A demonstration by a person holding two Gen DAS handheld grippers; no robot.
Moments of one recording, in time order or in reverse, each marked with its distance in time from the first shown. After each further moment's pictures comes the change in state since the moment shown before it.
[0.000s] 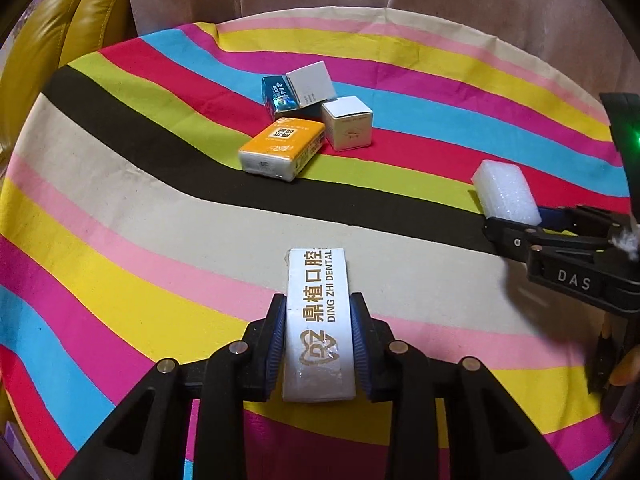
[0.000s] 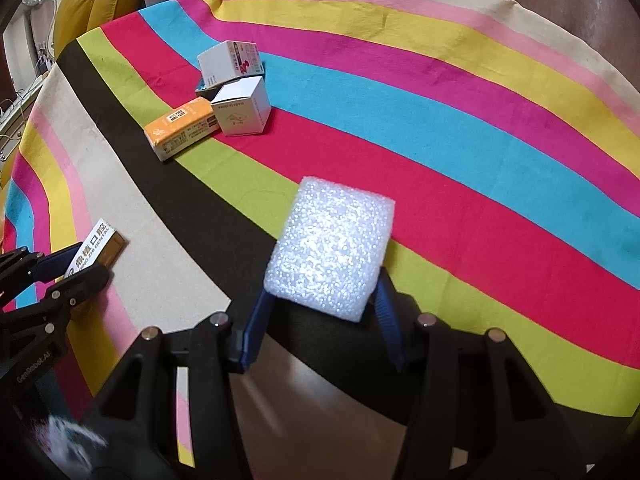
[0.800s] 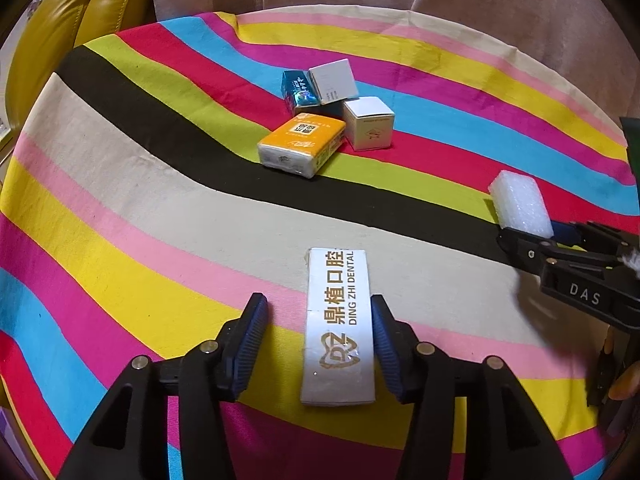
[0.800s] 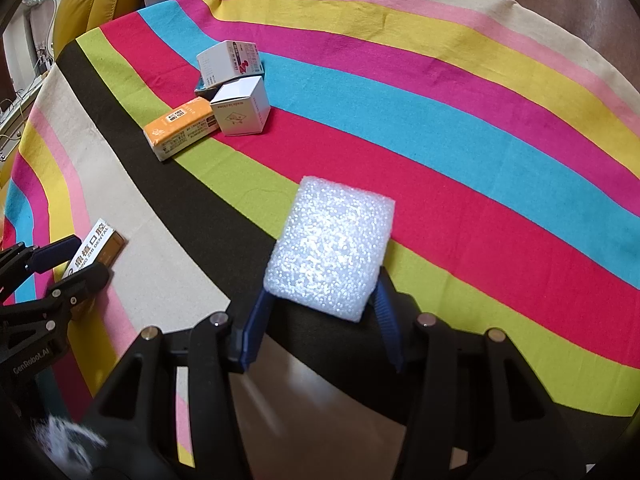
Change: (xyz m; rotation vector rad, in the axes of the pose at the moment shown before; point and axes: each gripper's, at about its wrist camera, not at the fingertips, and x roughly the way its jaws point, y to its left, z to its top) left arm -0.005 0.017 -0.006 -0.063 0.007 0.007; right arm 0.001 -0.002 0.000 -0.001 0.001 0.000
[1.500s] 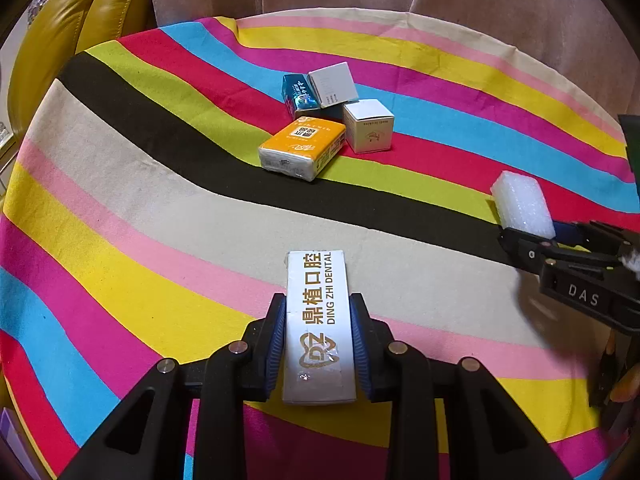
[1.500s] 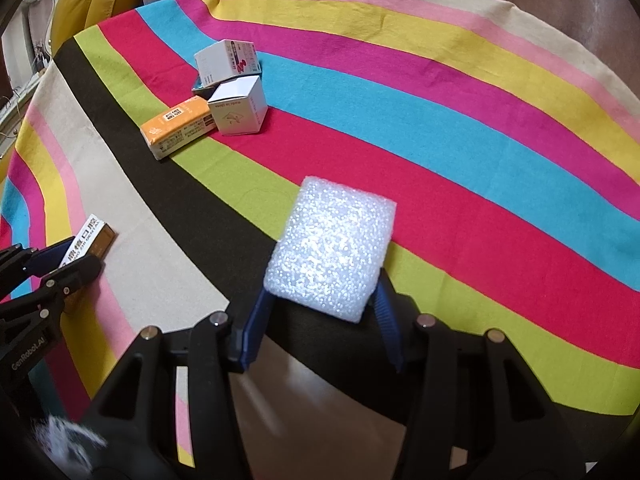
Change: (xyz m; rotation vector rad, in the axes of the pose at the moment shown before) left arm -0.001 0.000 0.002 0.008 -0.009 0.015; right arm 0.001 0.004 0.004 -0.005 0.004 -0.024
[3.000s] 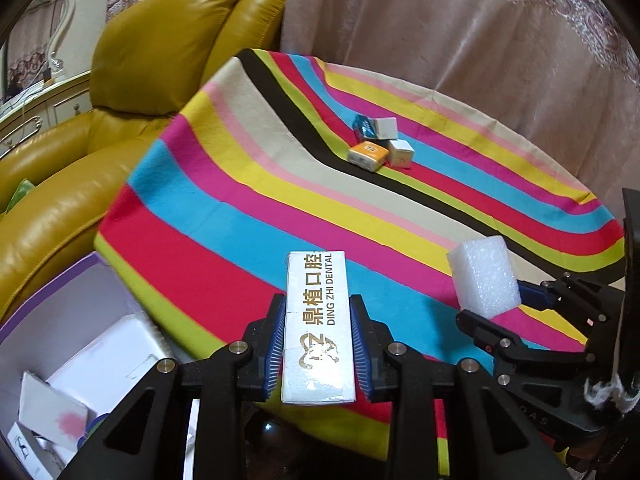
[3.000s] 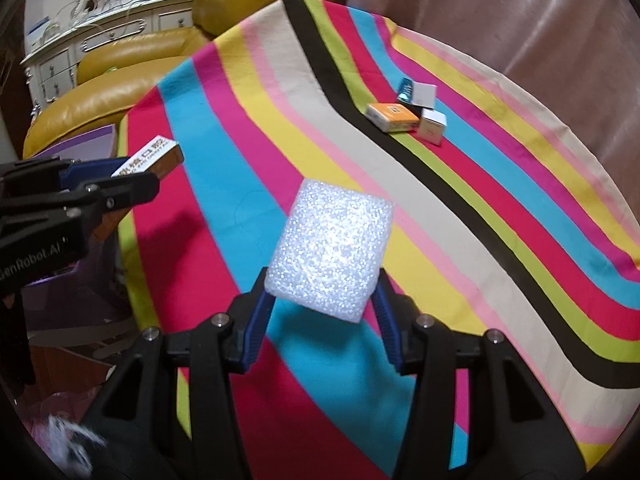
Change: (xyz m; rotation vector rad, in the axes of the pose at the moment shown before) left arm -0.183 0.088 -0.132 -0.202 -0.126 -0.048; right arm -0.155 0.179 -0.111 -0.344 -0.069 0.058
